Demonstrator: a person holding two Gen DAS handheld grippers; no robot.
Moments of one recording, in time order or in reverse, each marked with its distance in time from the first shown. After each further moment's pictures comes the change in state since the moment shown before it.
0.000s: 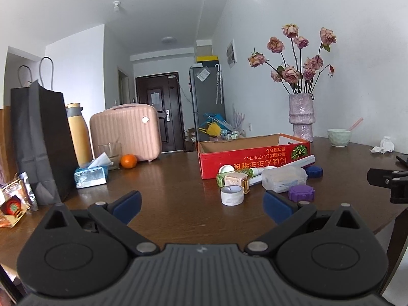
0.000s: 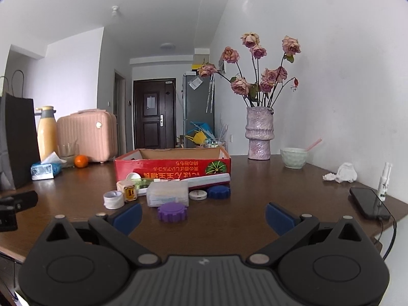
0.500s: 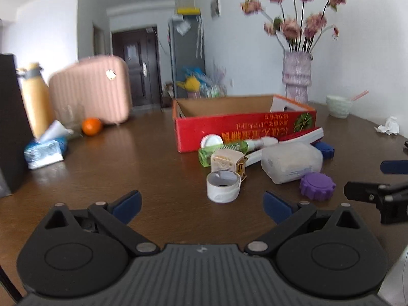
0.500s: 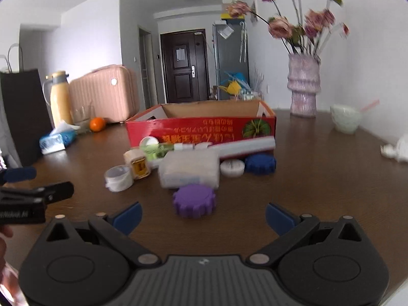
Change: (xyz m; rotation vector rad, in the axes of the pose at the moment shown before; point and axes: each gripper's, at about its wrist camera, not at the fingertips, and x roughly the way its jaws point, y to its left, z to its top) left arm 0.141 -0.002 0.019 -0.014 0.256 -0.136; right arm 0.124 0.005 0.016 -0.017 0.244 0.176
